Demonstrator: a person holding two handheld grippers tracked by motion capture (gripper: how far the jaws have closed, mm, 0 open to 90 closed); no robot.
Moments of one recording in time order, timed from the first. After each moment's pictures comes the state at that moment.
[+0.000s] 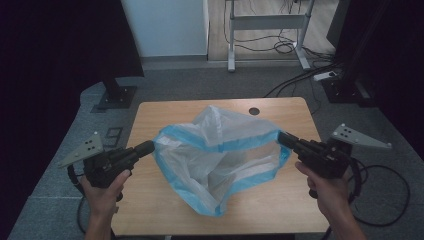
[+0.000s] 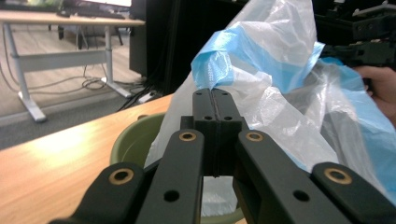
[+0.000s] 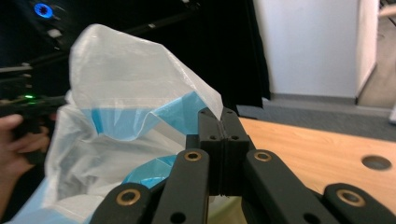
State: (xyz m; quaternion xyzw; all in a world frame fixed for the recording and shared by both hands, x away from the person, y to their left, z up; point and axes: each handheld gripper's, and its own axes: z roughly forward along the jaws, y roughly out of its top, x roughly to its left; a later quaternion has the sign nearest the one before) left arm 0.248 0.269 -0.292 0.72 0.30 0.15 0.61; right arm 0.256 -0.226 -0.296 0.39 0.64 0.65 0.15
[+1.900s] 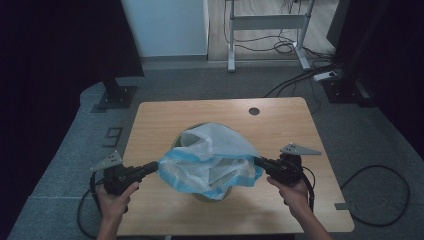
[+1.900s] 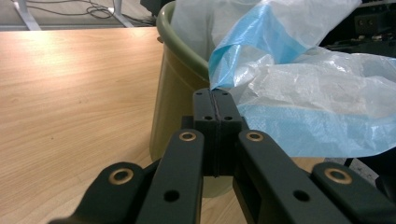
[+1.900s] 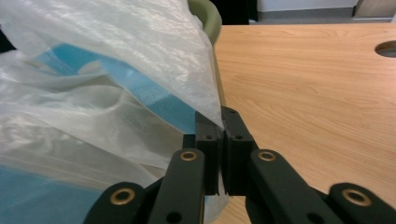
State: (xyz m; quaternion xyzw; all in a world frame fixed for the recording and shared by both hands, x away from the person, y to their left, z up) left arm 0.279 0.291 -0.401 0.74 0.39 0.08 0.55; right arm 0.304 -0.187 -0.421 0.44 0.71 0.54 0.10
